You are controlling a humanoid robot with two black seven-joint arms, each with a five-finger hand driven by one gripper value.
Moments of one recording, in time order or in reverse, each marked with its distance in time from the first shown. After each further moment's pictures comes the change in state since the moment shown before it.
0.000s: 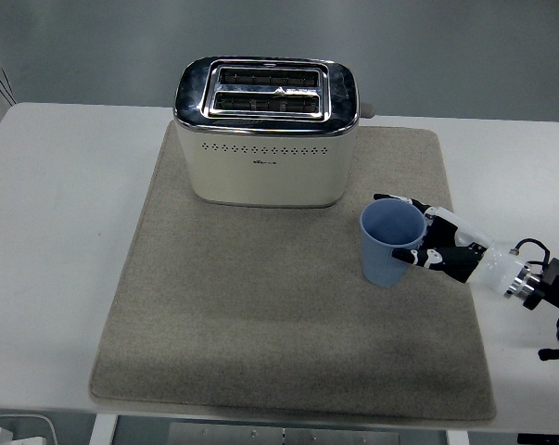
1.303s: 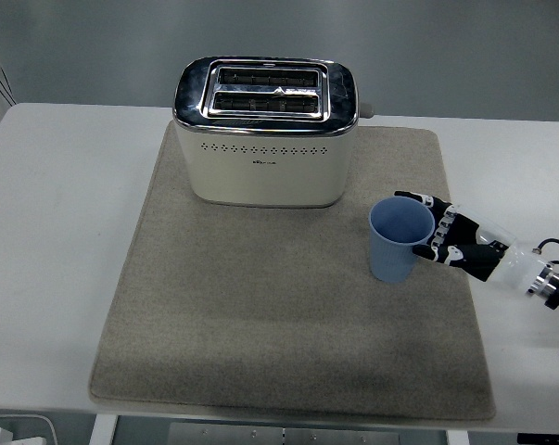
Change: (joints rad) left arm 0.000 0.000 0.000 0.000 0.000 0.000 0.000; right arm -0.003 -0.052 -0.002 0.000 0.028 0.011 -0.001
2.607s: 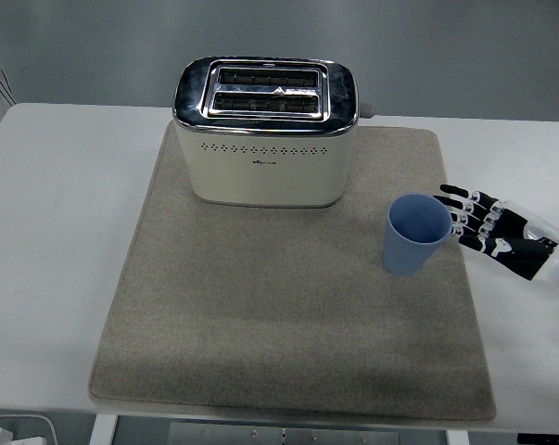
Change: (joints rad) left arm 0.000 0.000 0.000 0.000 0.000 0.000 0.000; right arm -0.013 -0.120 -0.007 -0.010 0.093 0.068 -0.010
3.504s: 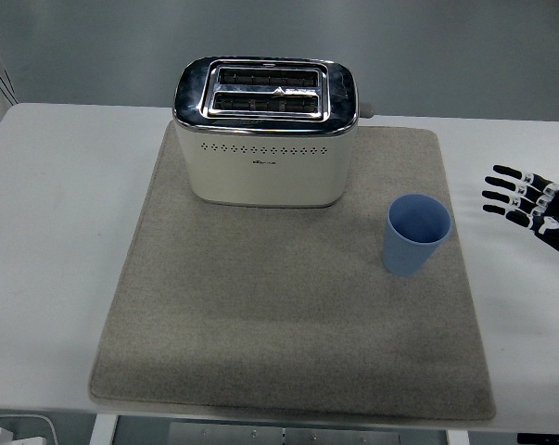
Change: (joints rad) left arm 0.000 0.000 0.000 0.000 0.000 0.000 0.000; right arm 0.040 -0.096 -0.016 -0.075 0.096 0.000 -0.036
